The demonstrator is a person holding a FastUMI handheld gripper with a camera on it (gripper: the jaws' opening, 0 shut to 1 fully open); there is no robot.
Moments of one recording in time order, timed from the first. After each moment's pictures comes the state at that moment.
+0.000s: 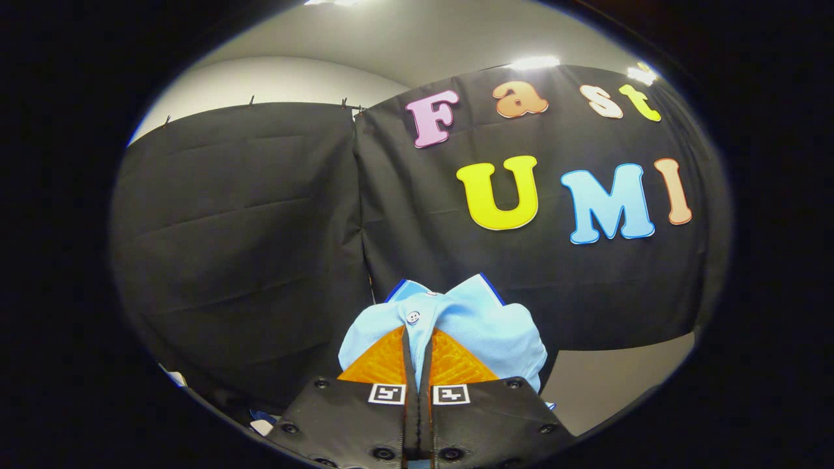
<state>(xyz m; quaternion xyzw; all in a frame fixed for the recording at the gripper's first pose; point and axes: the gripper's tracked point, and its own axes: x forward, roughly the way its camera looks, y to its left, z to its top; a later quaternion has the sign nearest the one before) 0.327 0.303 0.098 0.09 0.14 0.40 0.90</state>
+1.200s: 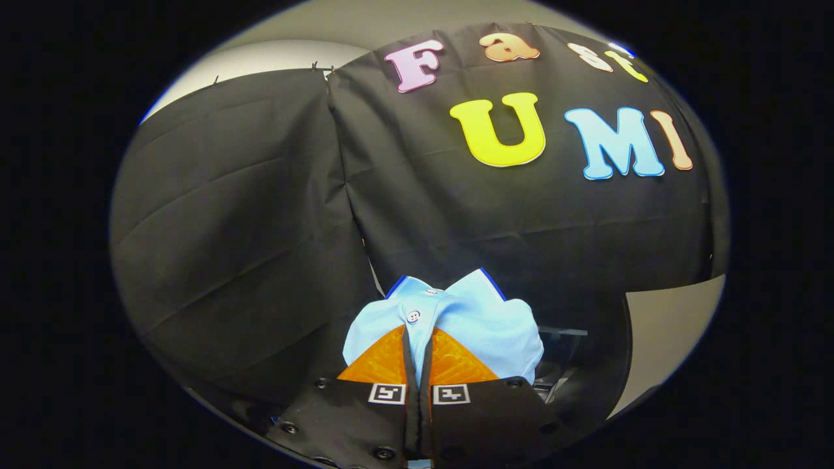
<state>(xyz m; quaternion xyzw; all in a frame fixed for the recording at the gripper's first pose) 0.327 0.417 -0.002 0.09 0.26 0.37 0.89</state>
